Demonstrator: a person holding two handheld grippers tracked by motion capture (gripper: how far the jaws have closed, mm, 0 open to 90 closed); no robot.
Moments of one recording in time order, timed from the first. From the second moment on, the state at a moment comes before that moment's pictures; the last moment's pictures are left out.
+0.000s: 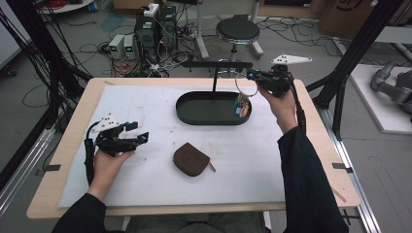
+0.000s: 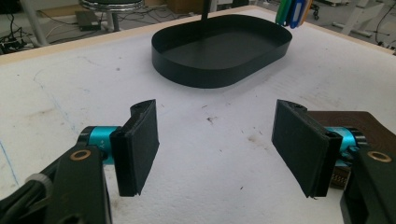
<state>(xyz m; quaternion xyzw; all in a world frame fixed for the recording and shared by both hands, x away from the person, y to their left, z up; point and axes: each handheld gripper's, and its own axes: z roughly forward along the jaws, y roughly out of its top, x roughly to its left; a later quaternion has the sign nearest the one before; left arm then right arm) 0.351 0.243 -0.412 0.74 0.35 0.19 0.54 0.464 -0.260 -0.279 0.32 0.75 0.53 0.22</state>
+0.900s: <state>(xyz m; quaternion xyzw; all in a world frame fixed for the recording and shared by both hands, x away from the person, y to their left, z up) 0.350 0.245 -0.415 0.74 0.35 0.19 0.54 0.505 -0.267 -0.296 0.37 0.73 0.53 0.21</state>
